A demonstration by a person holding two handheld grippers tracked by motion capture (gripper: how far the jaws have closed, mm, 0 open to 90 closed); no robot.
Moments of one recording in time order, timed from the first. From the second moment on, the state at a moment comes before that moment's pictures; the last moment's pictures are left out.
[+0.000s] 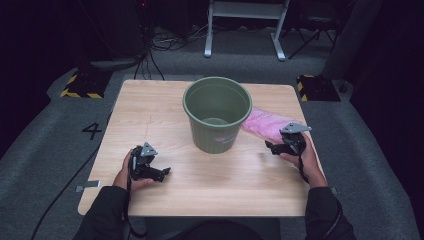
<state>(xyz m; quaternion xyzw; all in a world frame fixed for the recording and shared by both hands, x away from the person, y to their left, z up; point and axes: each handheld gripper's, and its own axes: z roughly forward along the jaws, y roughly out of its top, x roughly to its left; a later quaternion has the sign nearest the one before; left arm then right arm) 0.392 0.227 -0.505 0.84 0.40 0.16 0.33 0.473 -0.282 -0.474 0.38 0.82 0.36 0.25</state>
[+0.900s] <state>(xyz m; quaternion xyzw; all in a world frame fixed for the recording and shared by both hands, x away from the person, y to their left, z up) 0.392 0.227 -0.505 0.84 0.40 0.16 0.33 0.483 -0.304 -0.491 0.41 0.81 0.34 0.24</state>
